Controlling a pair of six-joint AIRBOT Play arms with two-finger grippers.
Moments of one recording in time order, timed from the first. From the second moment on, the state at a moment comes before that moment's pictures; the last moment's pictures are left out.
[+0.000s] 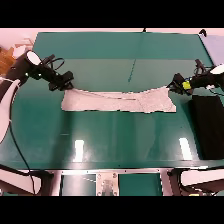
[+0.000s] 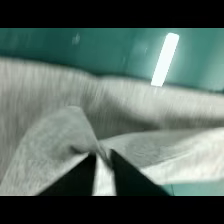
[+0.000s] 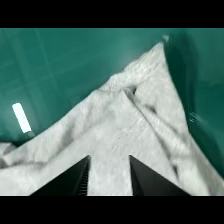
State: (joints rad) left arm -0.03 -1.68 1.51 1.10 -1.15 -1.74; right arm -0.30 -1.60 1.35 -1.02 1.10 1.56
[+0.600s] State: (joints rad) left arm 0.10 -1.73 1.73 1.07 -1.18 -1.73; right arm -0.53 -1.77 1.48 -0.96 1.33 1.30
